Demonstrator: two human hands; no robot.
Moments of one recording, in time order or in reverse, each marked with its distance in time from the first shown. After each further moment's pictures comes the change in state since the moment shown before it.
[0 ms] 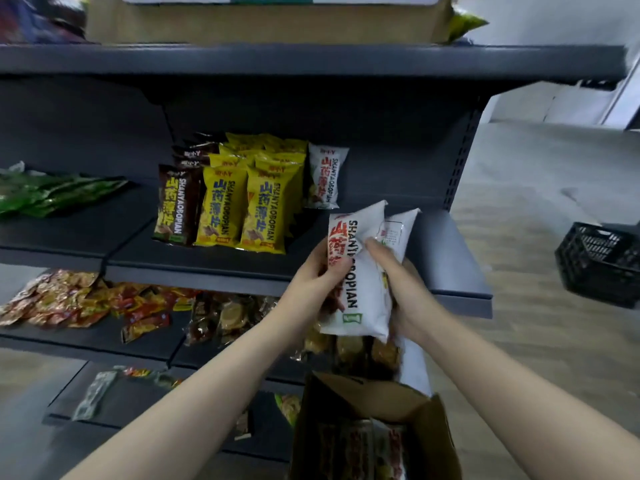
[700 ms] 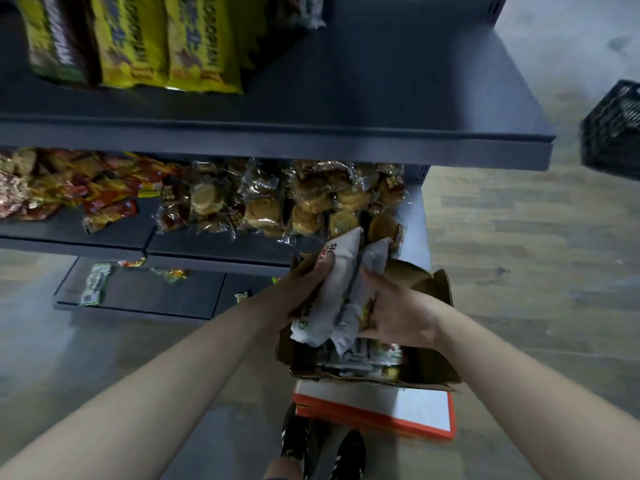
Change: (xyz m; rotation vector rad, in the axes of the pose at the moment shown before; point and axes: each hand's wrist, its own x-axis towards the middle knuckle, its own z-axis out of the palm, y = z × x) left_hand -0.046 -0.203 -0.010 0.034 -0.031 -0.716; right_hand -0.046 0.180 -0.099 -0.022 -0.266 0.735
